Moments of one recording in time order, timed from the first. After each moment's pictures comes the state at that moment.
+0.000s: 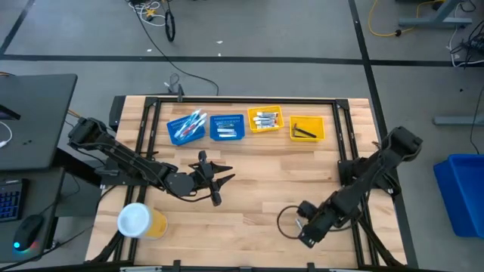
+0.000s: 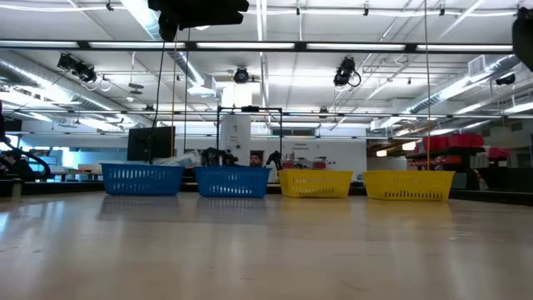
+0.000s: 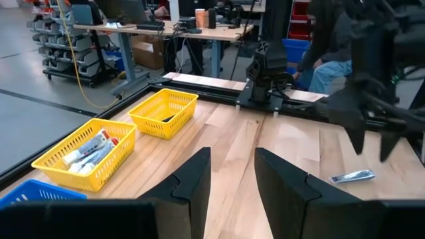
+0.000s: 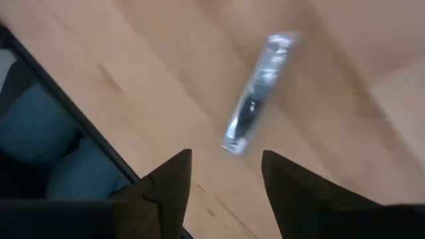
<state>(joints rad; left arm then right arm) -0.45 1.38 0.78 0.36 -0.82 -0.23 0.77 1.51 0.90 -0.61 -0.08 1.51</state>
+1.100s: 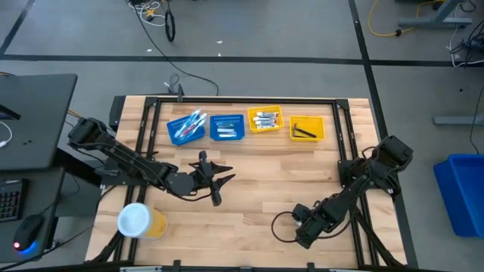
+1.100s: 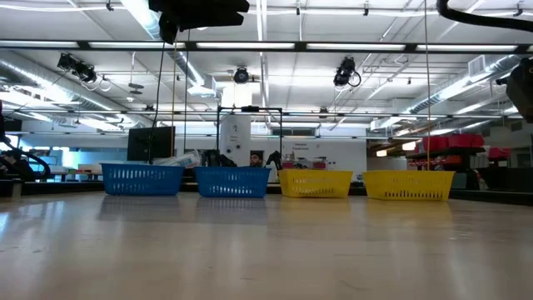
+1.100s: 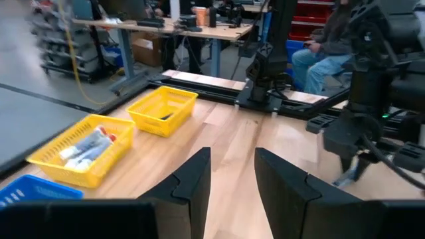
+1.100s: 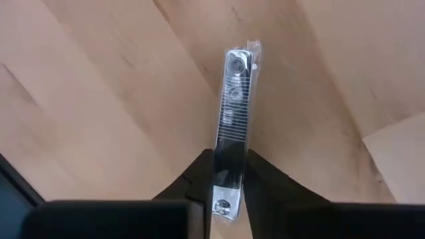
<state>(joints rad) -0.45 1.38 0.78 0.36 -0.82 -0.25 0.76 1.70 0.90 -0.55 -0.05 1.38</state>
